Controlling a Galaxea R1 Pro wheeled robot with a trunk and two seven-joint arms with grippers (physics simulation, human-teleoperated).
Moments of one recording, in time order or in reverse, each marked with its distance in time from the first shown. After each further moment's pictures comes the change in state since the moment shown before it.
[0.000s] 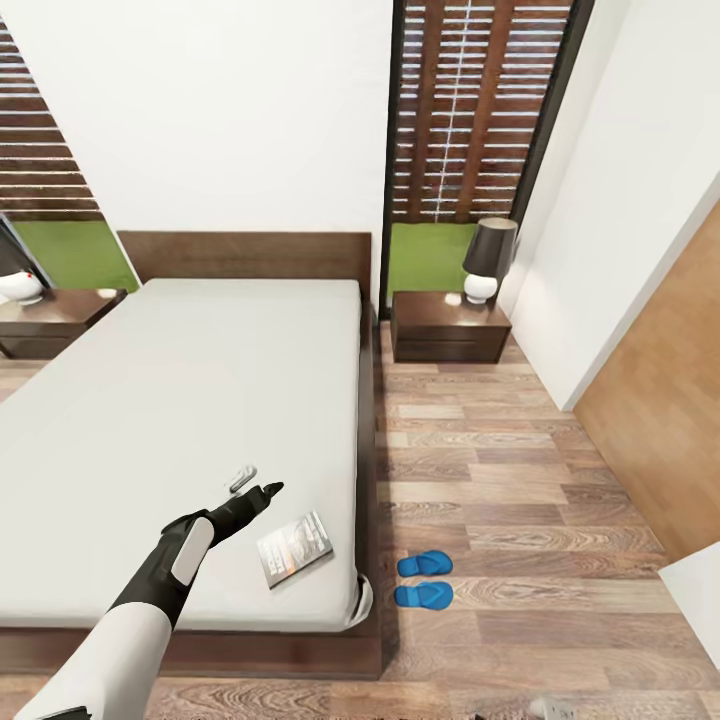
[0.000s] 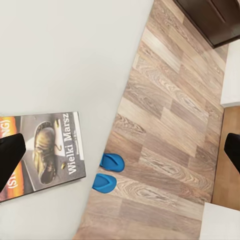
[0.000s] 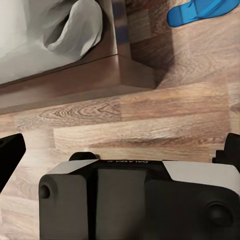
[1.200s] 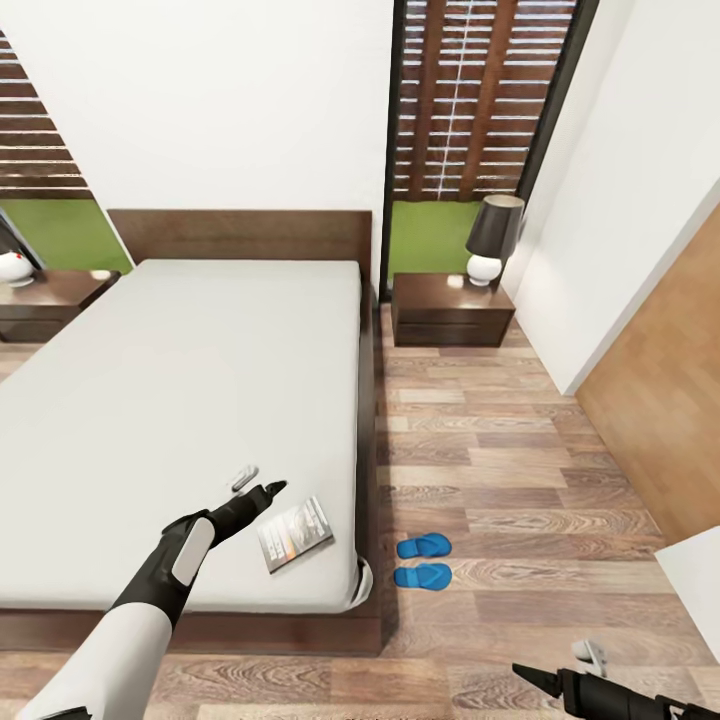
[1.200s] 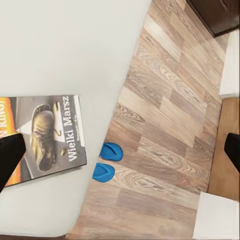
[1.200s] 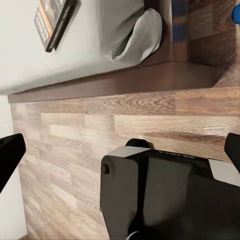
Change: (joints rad) left arm 0.001 -0.002 -0.001 0.001 0.003 0.002 -0.045; right arm -0.003 -0.162 -0.004 -0.293 0.004 0.407 0.475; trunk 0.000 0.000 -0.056
